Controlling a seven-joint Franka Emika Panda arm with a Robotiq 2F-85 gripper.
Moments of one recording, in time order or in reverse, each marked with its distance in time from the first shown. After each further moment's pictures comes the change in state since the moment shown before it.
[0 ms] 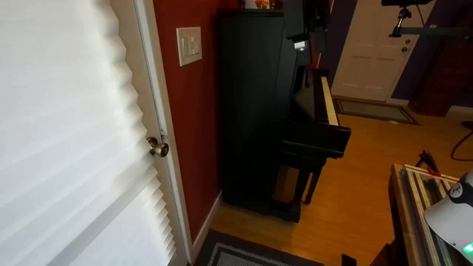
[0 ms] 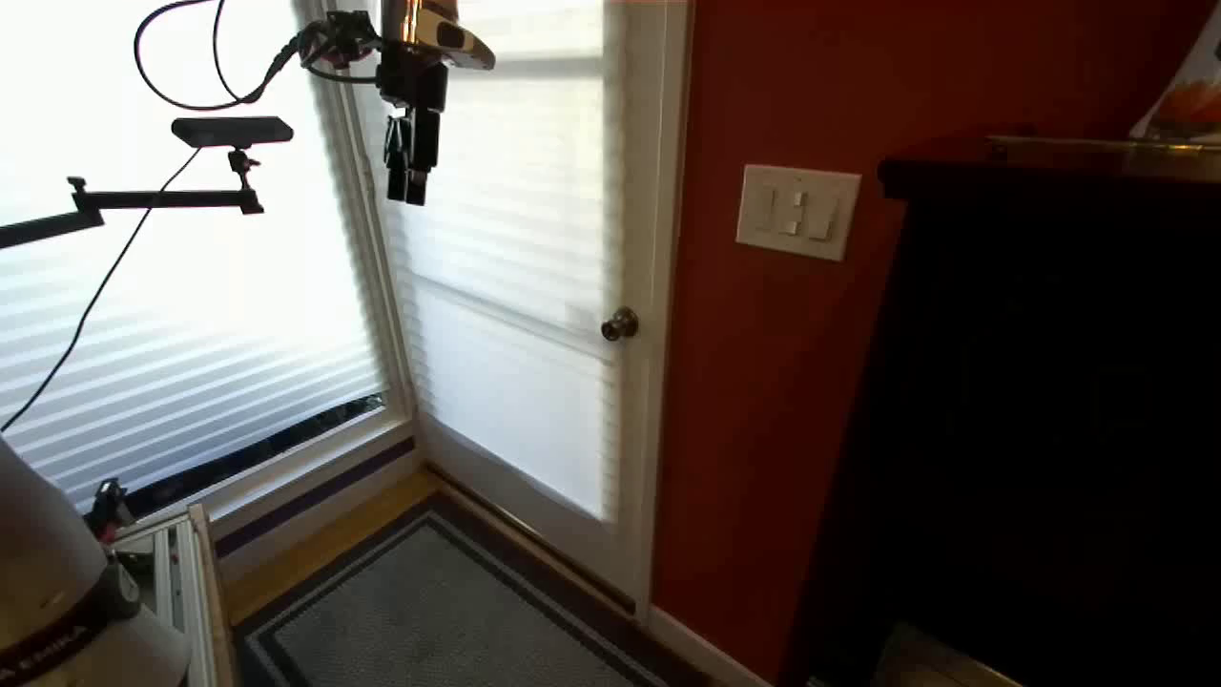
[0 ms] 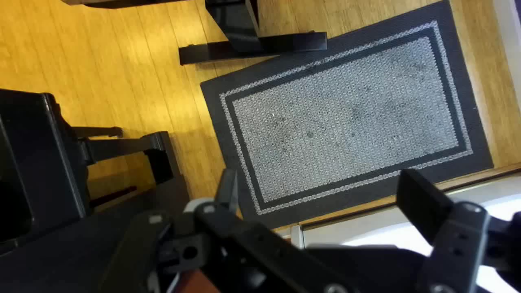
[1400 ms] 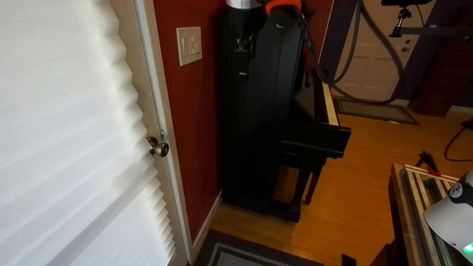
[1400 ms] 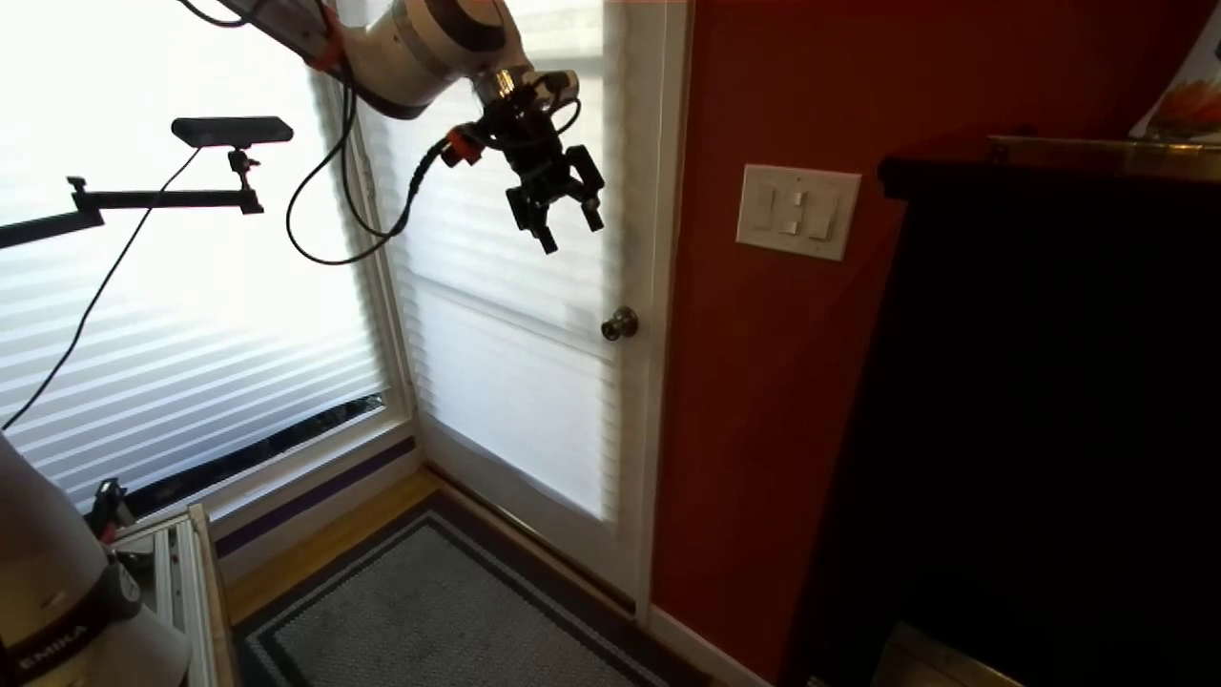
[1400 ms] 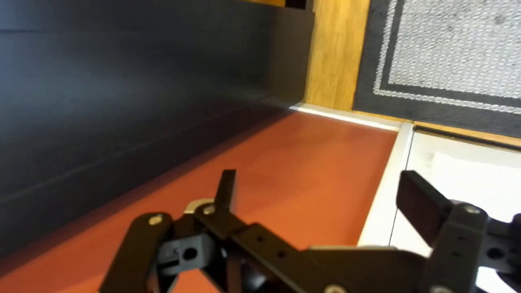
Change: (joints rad) arm 0.013 0.219 -0.068 -0.001 -0.613 0.492 -0.199
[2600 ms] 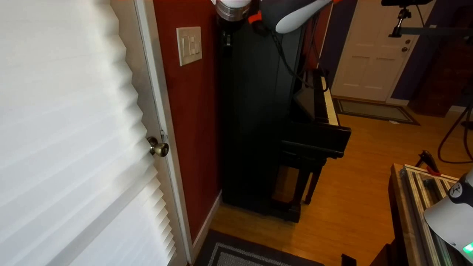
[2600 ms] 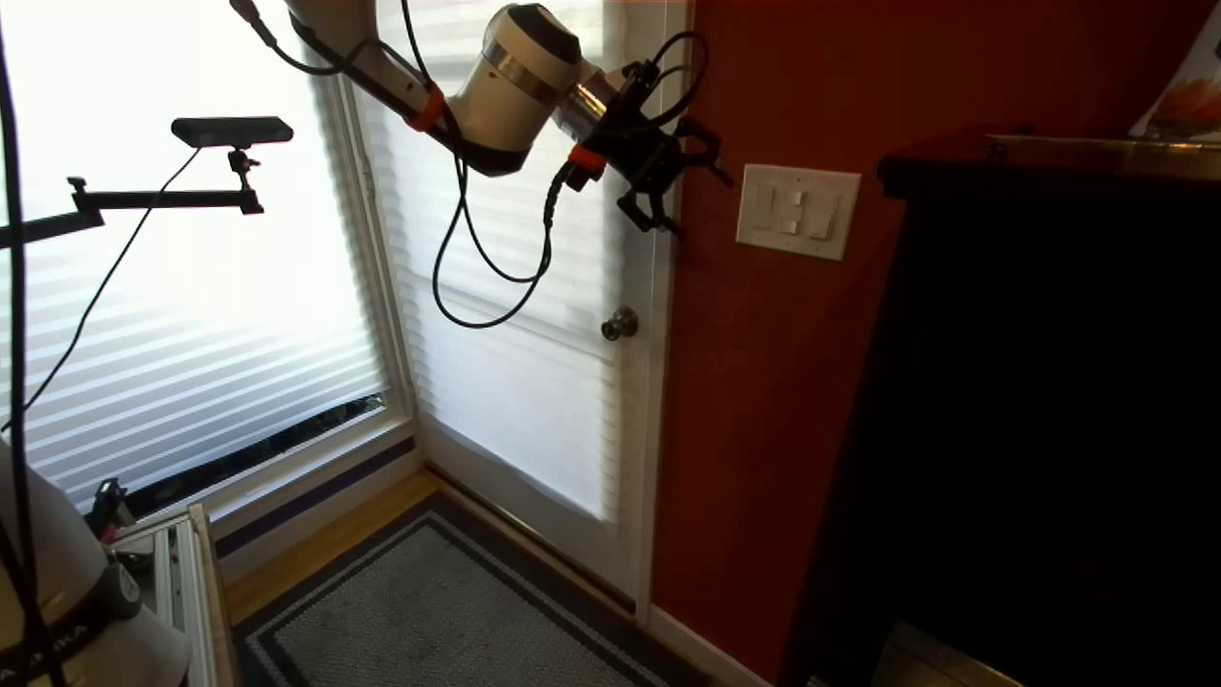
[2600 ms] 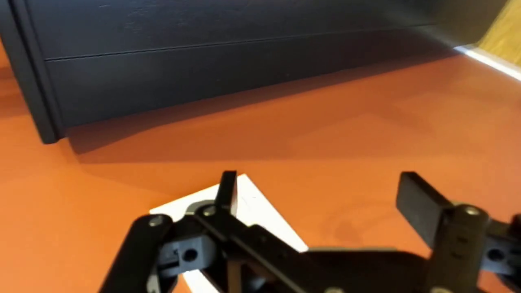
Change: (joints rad) arm -0.024 0.157 -0.169 0.122 -0.543 0.351 -0.039
